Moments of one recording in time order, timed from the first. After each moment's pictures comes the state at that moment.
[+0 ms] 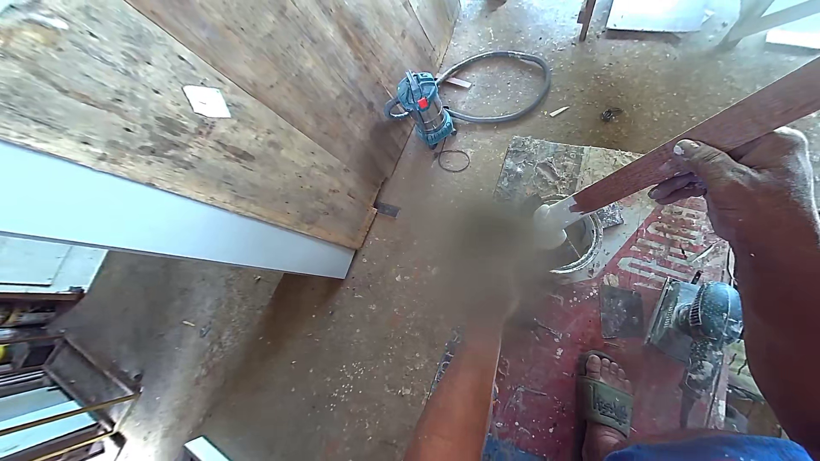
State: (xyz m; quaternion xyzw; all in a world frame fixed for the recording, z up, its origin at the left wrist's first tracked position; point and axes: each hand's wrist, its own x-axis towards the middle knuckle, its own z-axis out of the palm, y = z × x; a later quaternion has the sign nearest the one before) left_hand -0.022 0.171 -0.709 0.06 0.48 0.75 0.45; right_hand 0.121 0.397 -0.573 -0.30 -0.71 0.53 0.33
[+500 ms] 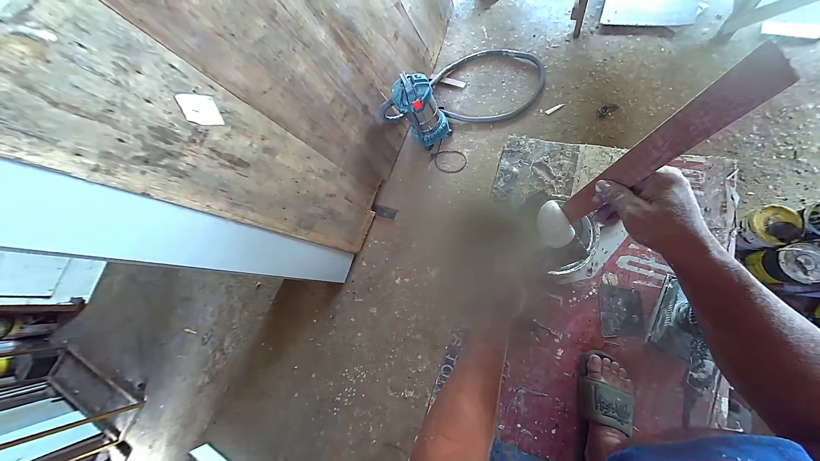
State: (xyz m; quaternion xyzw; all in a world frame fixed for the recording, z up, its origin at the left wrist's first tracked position) left_hand -0.011 0.188 -0.680 0.06 0.51 0.73 0.46; right_hand 0.094 0.379 -0.616 -0.31 -0.79 0.48 0.22
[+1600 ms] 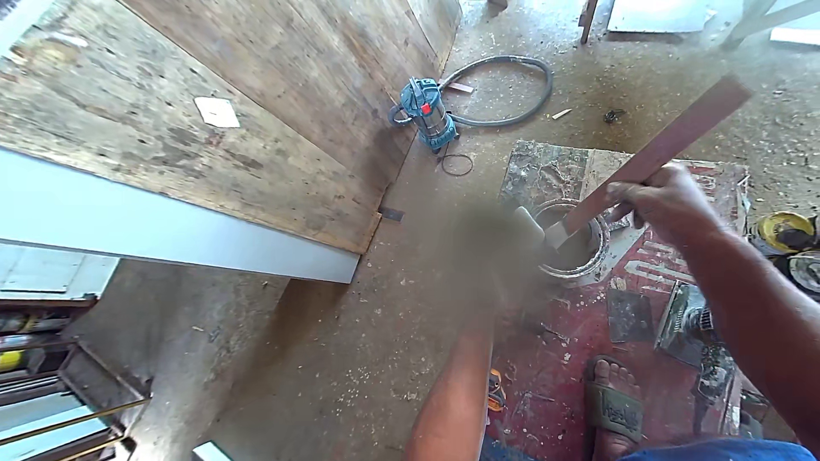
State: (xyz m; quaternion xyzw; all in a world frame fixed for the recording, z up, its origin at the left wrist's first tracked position) left_hand -0.046 0.167 -0.693 -0.06 0.52 0.75 0.41; right_hand 0.085 0.402 -0.626 -0.40 -0.69 0.58 0.14
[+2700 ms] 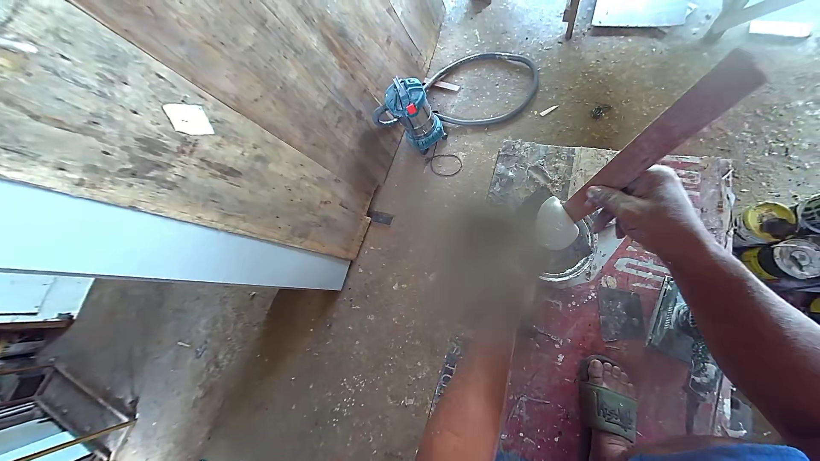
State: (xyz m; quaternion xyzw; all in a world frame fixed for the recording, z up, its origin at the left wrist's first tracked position) left_hand -0.018 0.211 -0.704 0.03 0.44 0.76 0.48; right_hand 0.087 0.384 -0.610 -0.33 -0.75 0.53 0.20
